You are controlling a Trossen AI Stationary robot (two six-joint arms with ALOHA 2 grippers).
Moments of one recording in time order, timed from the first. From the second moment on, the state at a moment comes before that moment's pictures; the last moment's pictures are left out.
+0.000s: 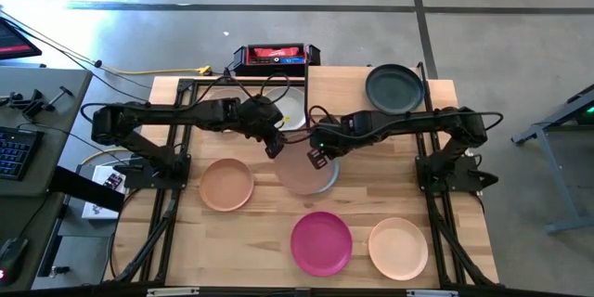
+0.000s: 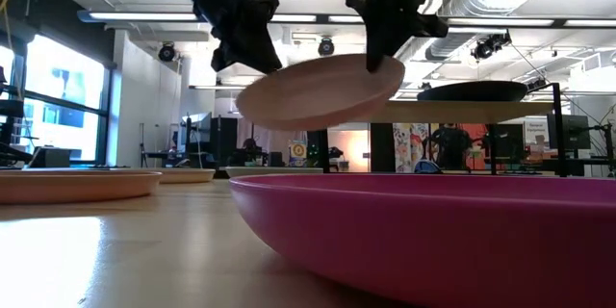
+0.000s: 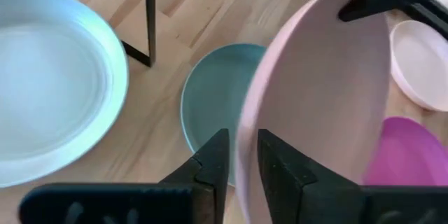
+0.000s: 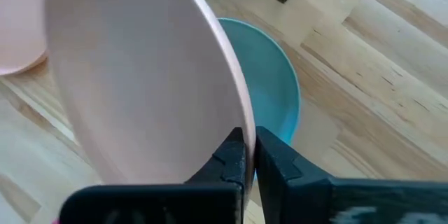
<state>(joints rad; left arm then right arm) 0.21 1.44 1.07 -0.44 0.08 -0.39 0.01 1.71 1.54 -1.06 0.19 0.91</state>
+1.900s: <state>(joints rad) 0.51 1.44 1.07 -0.23 0.19 -0.25 -0.98 1.04 1.26 -1.25 0.02 0.46</state>
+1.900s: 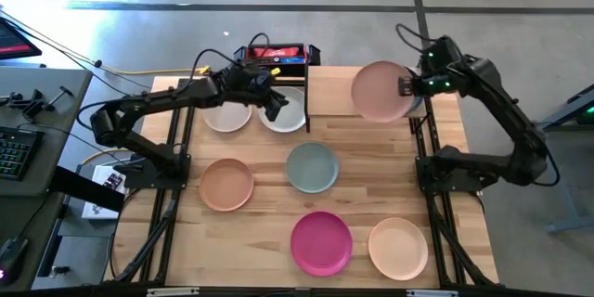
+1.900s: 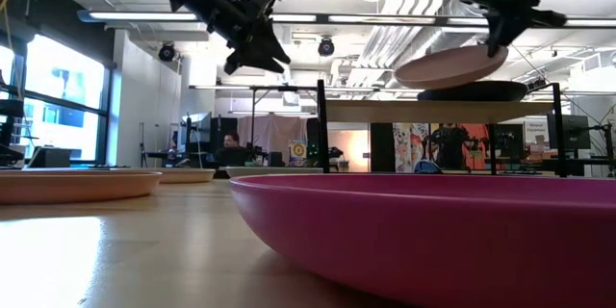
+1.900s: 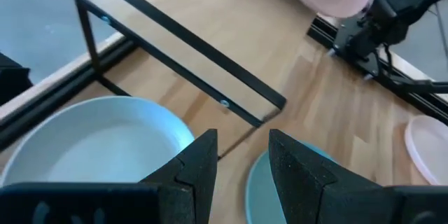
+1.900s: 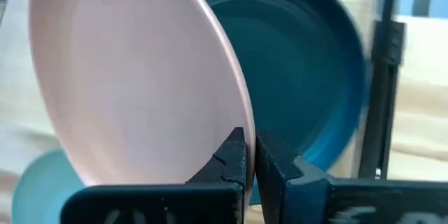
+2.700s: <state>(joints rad) 0.67 1.44 1.07 -0.11 0.20 -0.09 -1.16 0.97 1.21 -1.23 0.04 0.75</state>
